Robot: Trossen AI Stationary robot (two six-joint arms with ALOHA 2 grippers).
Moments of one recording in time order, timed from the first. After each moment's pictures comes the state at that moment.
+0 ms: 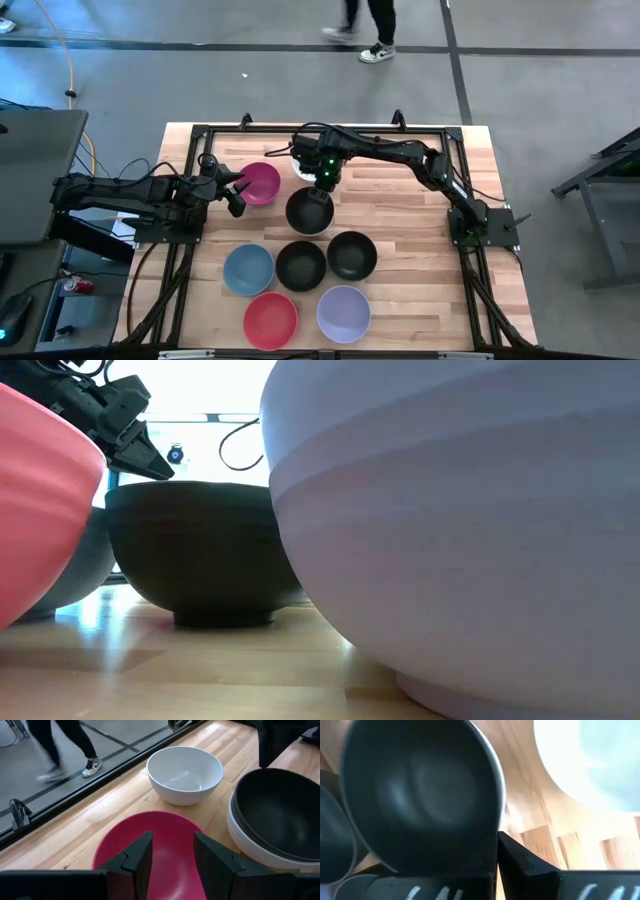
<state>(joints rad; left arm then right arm) 0.10 0.56 0.45 -0.52 -0.61 -0.40 -0.24 2.30 2.24 -1.40 -0.17 0.18</state>
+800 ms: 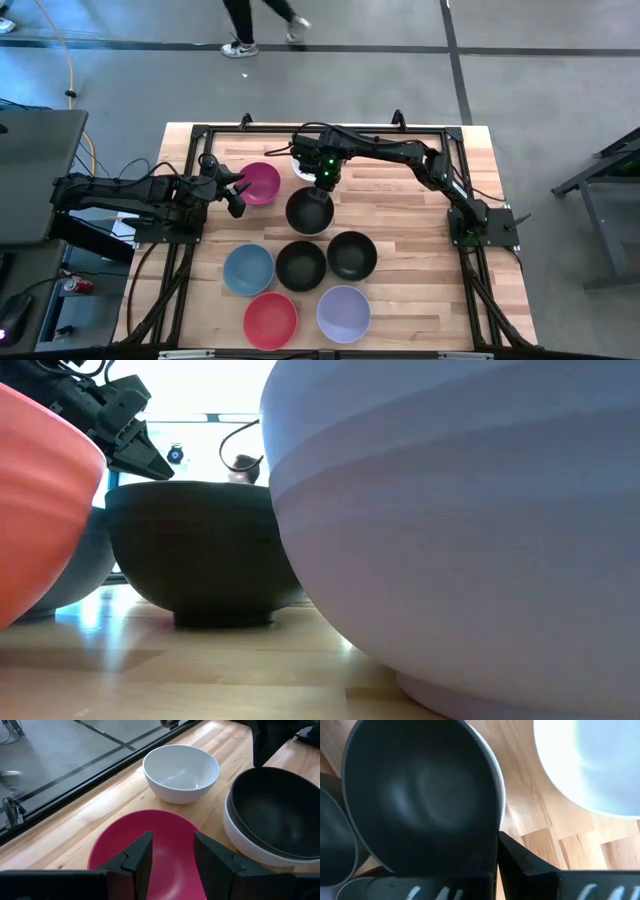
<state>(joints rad) 0.10 0.56 0.45 -0.52 -0.59 -0.41 -0.24 2.30 2.24 -1.38 -0.18 0.18</state>
